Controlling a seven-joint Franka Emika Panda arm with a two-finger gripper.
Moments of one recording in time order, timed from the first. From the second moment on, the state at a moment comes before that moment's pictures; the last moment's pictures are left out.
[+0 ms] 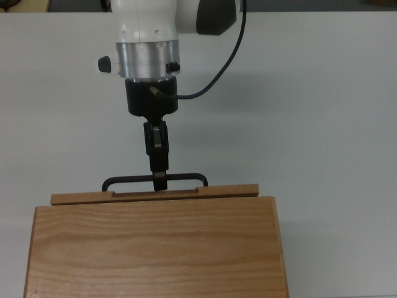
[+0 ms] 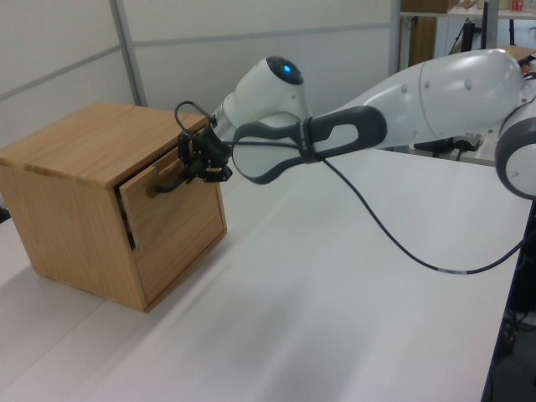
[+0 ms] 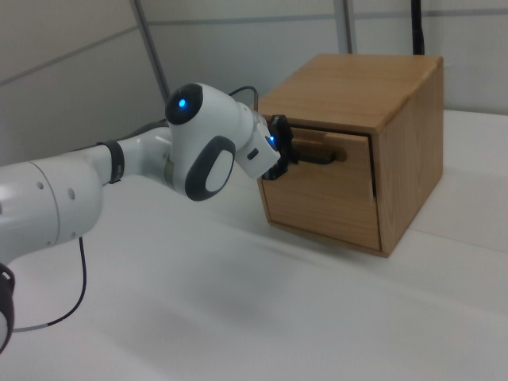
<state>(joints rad) 0.11 0.38 -0.06 -1.55 0.15 2.71 1.31</state>
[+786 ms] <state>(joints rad) 0.09 0.14 -0.06 -1.57 0.13 2.29 1.30</state>
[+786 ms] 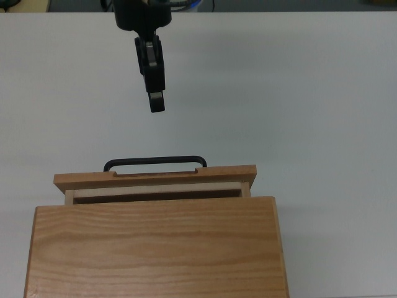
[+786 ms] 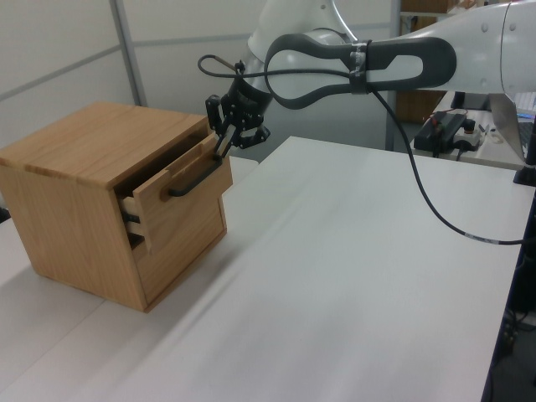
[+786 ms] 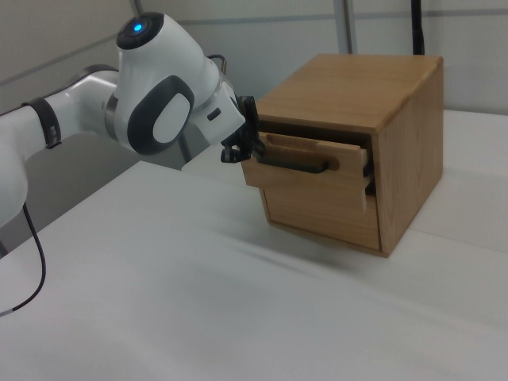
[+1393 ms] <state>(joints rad) 0.08 0.24 -0.06 -1.58 0.07 2.39 1.29</state>
